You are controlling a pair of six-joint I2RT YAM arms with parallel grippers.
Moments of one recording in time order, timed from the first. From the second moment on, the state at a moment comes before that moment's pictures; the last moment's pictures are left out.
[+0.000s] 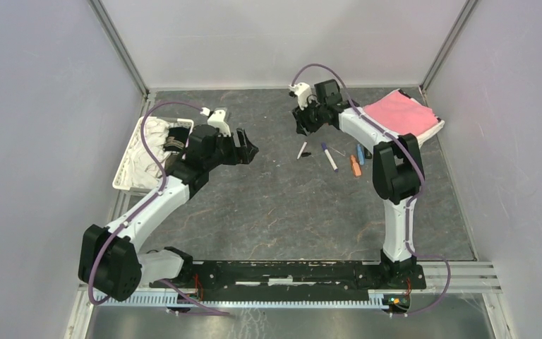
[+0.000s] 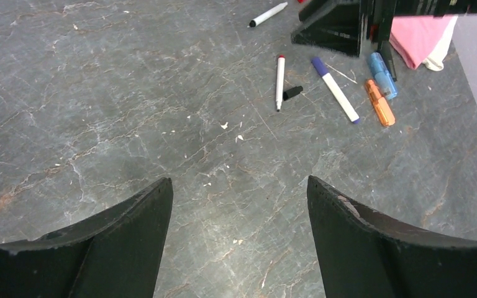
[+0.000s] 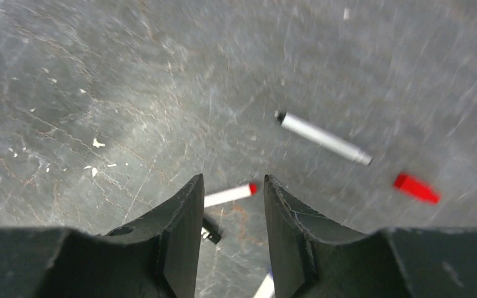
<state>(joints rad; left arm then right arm) -0.42 1.22 0.86 -0.07 0.12 -0.38 0.37 2.12 1.77 -0.46 -0.38 -0.40</state>
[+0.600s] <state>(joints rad) -0.42 1.19 0.79 -0.02 0.11 -0.38 0.41 2.08 1.50 -0.24 -0.08 0.20</state>
